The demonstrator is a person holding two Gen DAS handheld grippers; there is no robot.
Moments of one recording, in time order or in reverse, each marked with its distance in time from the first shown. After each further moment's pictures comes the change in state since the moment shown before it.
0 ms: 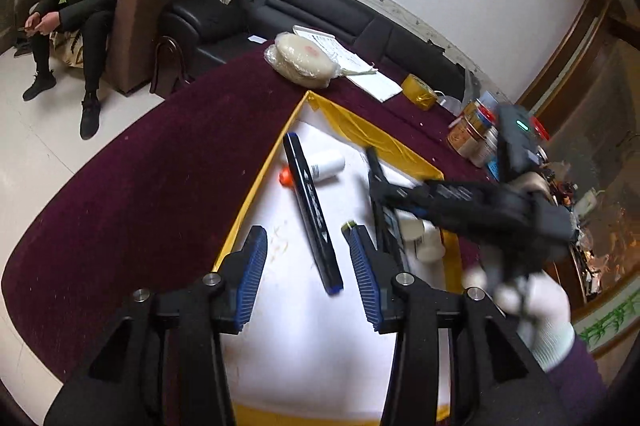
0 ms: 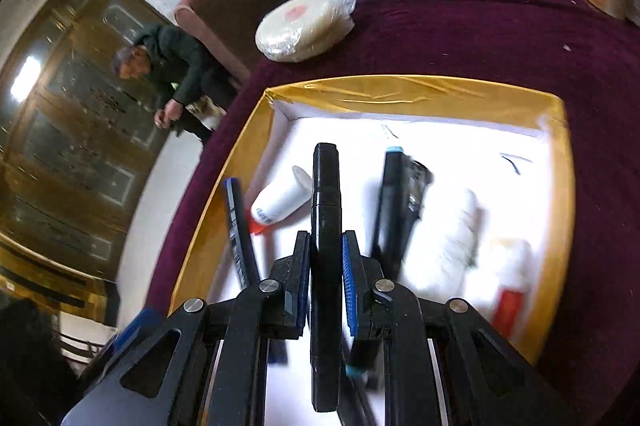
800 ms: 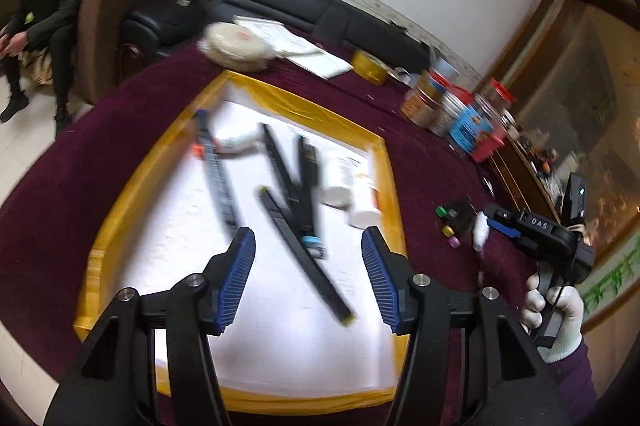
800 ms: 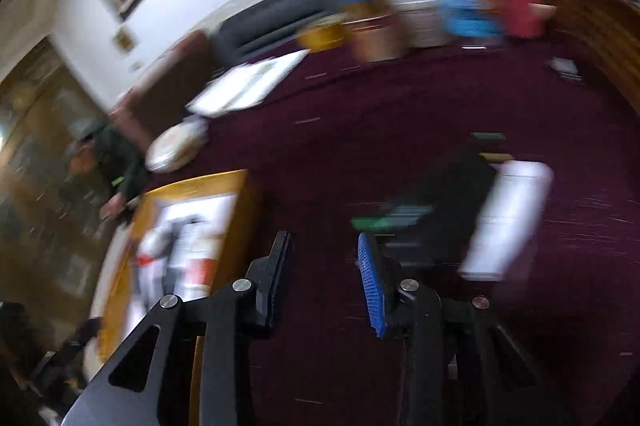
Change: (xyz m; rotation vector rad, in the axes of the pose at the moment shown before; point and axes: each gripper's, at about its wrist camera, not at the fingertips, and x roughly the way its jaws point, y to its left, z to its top) left arm 0.005 -0.078 -0.029 0.117 0.034 -0.071; right arm -0.205 -0.187 -0.085 0.215 -0.345 -0.247
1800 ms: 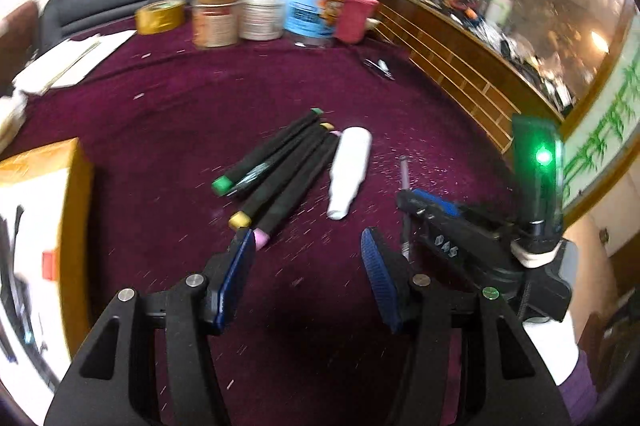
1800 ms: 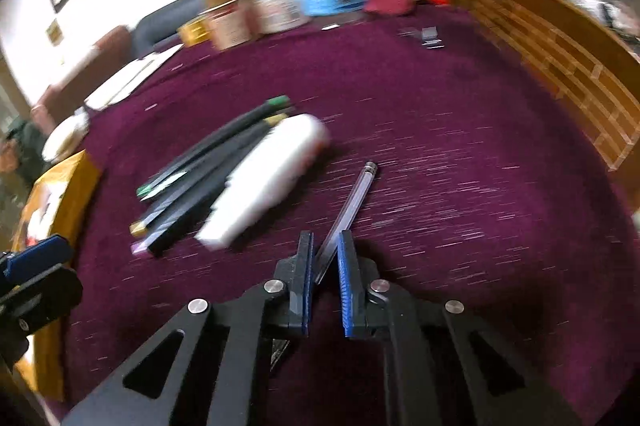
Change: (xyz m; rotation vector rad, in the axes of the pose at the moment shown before) left arm 0.147 -0.263 -0.030 0.512 0.245 -0.131; right arm -0.008 -0.119 -0.019 0.002 -0.017 -0.277
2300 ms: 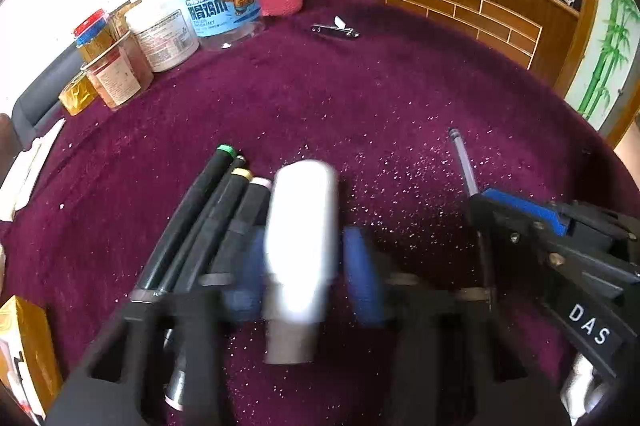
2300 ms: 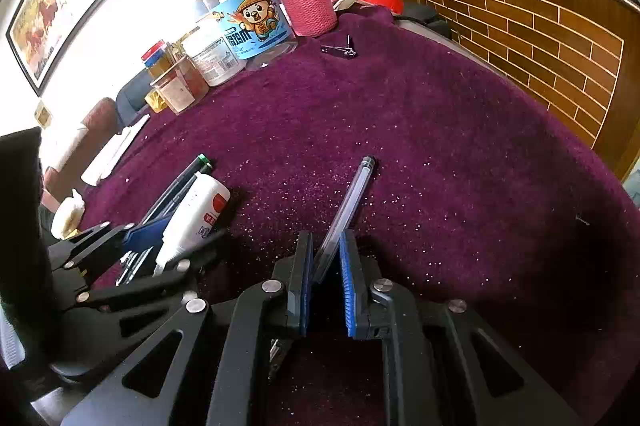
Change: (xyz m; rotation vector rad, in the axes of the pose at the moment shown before) left arm 0.112 -0.069 0.035 0.325 0.068 0.132; right arm -0.001 -0.068 0.003 0.229 -0.080 0.085
